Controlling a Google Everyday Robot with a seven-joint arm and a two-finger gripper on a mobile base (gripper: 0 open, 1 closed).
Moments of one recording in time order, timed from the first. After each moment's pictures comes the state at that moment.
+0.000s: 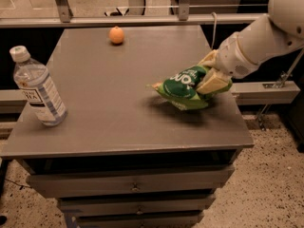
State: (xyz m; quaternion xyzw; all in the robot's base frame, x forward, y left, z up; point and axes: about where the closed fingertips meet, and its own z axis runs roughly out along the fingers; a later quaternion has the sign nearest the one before) arm 0.567 -0.148 0.875 -0.65 0.70 0.07 0.30
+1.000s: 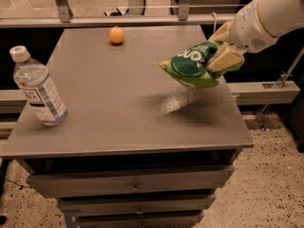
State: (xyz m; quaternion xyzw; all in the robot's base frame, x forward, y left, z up) arm 0.587 -0.163 0.943 -0.65 0.68 0.03 0.35
